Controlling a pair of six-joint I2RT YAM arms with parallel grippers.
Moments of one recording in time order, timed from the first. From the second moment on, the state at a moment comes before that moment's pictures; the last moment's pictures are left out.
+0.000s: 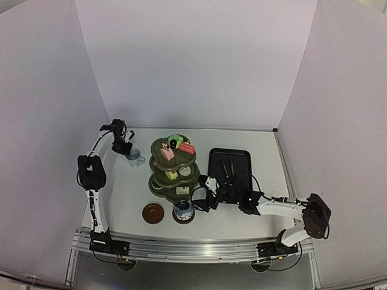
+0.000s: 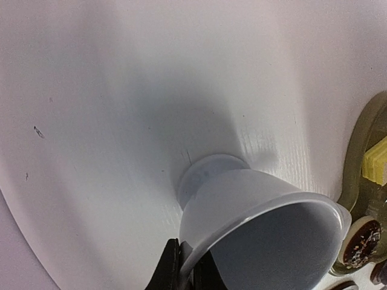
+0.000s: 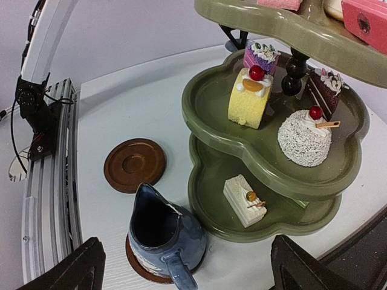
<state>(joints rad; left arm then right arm) -0.07 2.29 2.09 -1.10 0.12 0.24 0.95 1.47 0.82 0.24 -0.25 -0.03</state>
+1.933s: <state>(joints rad) -0.65 1.26 0.84 -0.88 0.14 -0.53 1.12 1.35 0.80 0.21 0.04 0.06</state>
